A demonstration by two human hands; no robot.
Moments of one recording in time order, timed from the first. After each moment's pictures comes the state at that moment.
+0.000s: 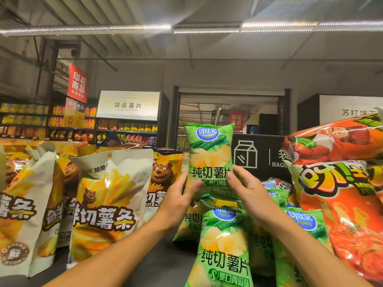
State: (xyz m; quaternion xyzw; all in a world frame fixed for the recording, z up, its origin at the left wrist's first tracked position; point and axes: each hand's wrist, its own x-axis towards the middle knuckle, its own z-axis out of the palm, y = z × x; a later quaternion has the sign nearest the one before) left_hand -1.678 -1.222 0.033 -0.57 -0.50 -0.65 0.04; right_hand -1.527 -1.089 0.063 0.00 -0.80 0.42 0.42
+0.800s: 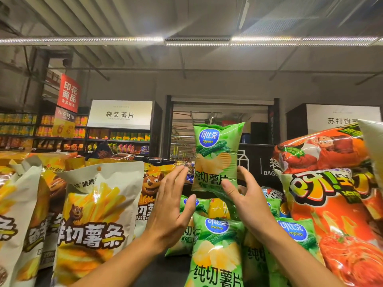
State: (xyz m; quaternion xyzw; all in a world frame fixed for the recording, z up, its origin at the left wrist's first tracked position) left_hand -1.672 -1.227 0.038 -0.56 -0.58 -0.47 0.36; right_hand -1.526 -1.094 0.069 -0.04 -0.74 0.42 0.52
